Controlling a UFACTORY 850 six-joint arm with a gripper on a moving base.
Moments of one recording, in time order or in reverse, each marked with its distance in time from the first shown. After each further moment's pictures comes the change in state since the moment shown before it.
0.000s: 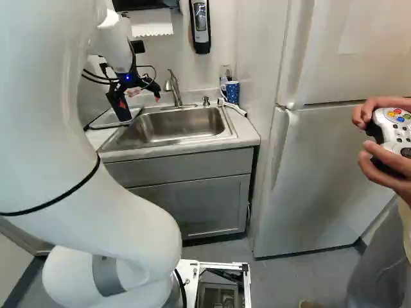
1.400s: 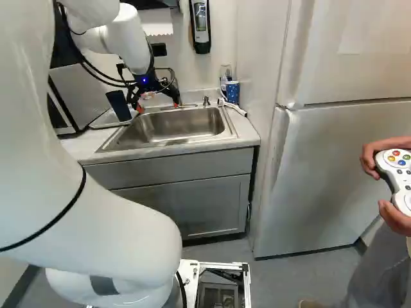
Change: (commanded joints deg) arm -8.2 6.5 6.1 0.1 -2.0 0.0
